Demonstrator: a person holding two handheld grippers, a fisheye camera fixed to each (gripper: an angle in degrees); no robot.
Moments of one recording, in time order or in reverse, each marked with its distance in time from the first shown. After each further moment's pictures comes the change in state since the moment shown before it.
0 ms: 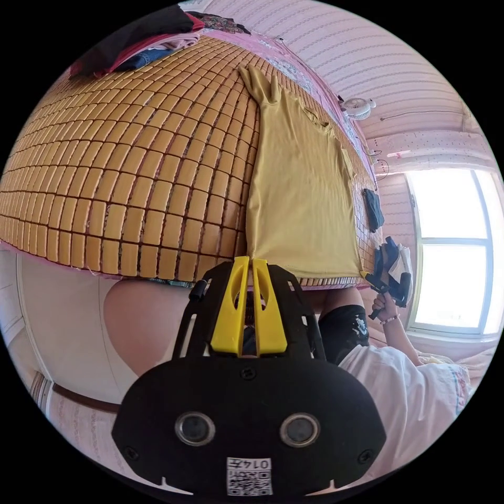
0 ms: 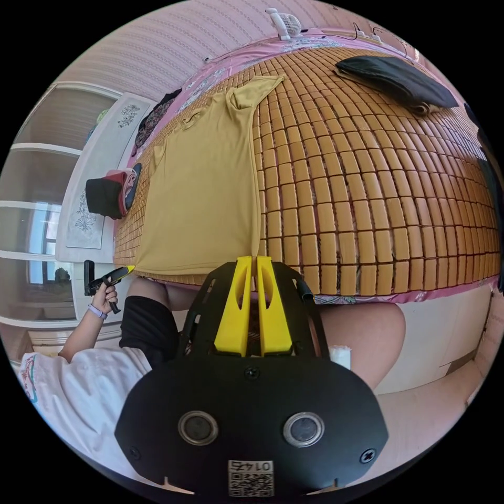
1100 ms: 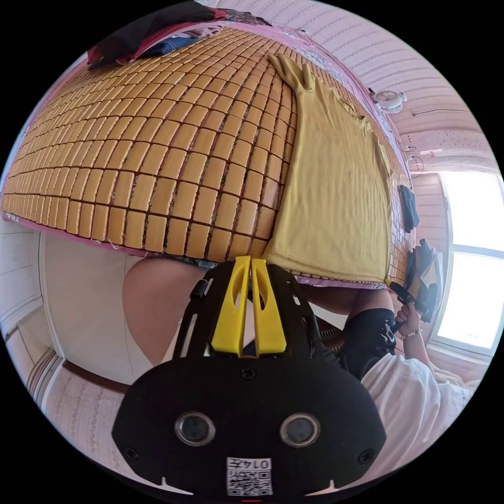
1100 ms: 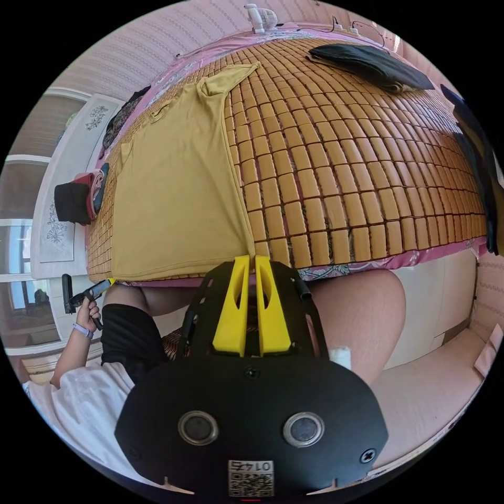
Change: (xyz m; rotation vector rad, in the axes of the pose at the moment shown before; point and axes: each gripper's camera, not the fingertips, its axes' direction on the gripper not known) left arm 0.009 -0.035 0.042 -0.007 -0.157 -0.051; right arm 0.015 -0.006 0.019 -0.002 0.142 0.103
